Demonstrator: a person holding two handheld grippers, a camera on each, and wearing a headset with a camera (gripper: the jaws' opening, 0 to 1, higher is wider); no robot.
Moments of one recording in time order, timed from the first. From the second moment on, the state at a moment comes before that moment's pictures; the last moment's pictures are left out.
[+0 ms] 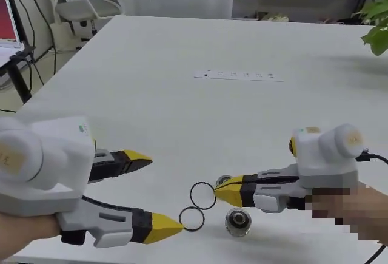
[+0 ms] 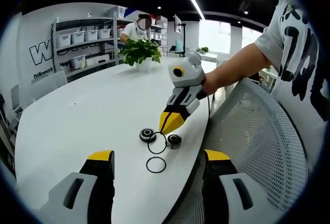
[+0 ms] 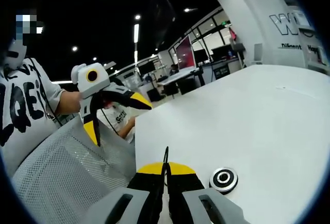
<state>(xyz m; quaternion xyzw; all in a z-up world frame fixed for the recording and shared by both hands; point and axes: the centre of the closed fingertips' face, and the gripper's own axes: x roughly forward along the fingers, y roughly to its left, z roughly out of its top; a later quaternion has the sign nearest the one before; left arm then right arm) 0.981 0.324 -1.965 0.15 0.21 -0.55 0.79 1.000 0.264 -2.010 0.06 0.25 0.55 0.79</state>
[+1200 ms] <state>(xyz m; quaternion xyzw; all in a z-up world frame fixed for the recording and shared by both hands) 0.978 0.327 -1.973 0.17 0.21 -0.55 0.79 0.996 0.286 -2.036 0.04 0.29 0.58 0.76</state>
